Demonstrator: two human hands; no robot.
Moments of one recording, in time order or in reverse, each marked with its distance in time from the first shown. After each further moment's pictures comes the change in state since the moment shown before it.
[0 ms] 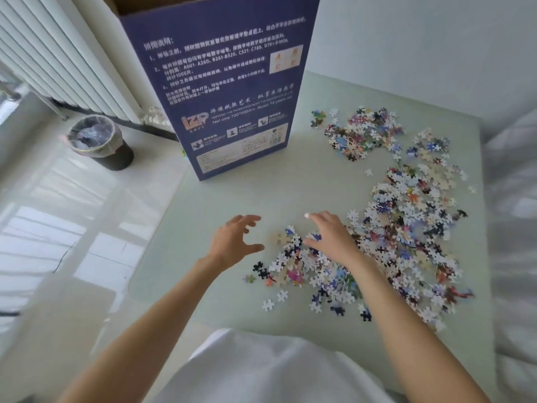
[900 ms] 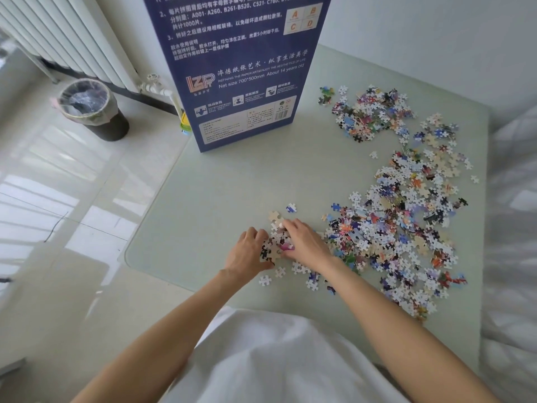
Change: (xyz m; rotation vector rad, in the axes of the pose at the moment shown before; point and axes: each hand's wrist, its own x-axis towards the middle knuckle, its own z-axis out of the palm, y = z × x) left_hand -0.042 -0.005 0.084 0.165 -0.142 -0.082; right_hand -0.014 -0.023 0.075 -0.081 -0.072 -0.167
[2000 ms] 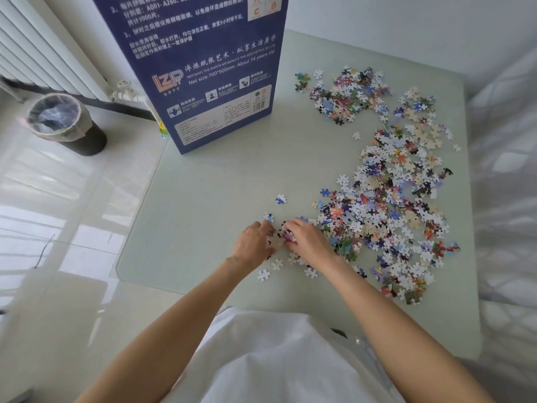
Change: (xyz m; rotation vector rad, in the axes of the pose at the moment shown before) left_hand 0.019 0.020 -0.005 -0.013 -0.071 0.033; right_hand -0.024 0.006 0.009 0.110 0.116 0.101
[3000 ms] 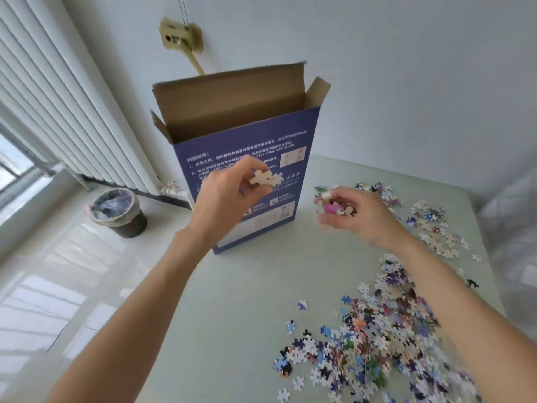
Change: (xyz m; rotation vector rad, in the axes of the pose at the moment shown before) left_hand -0.023 0.066 -0.305 -0.086 0.796 0.418; right_hand 0.052 -0.077 -0.272 0.526 0.267 -0.269
